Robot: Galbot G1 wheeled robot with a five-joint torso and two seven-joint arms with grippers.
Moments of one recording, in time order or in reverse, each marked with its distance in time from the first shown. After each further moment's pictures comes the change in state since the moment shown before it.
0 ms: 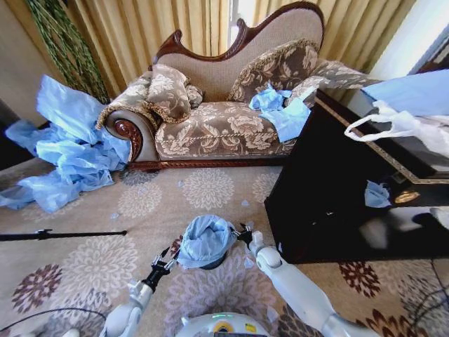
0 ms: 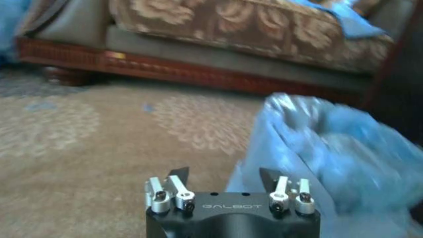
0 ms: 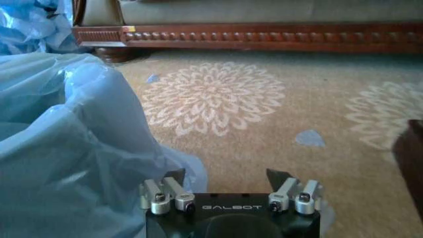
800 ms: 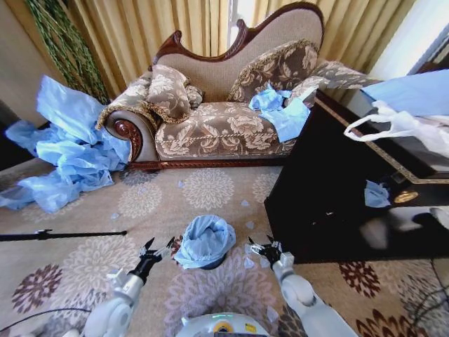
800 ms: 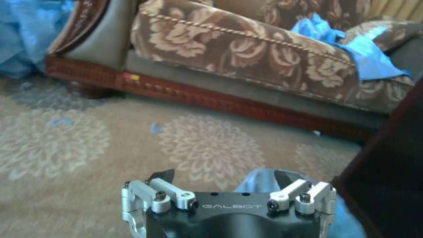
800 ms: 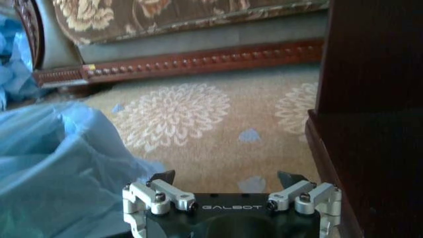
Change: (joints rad) left arm 0.147 0.114 -0.021 -0.572 -0.200 0.407 -0.364; right arm -0.431 -0.054 0.356 0.392 -0.002 -0.009 0.022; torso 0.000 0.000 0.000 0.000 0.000
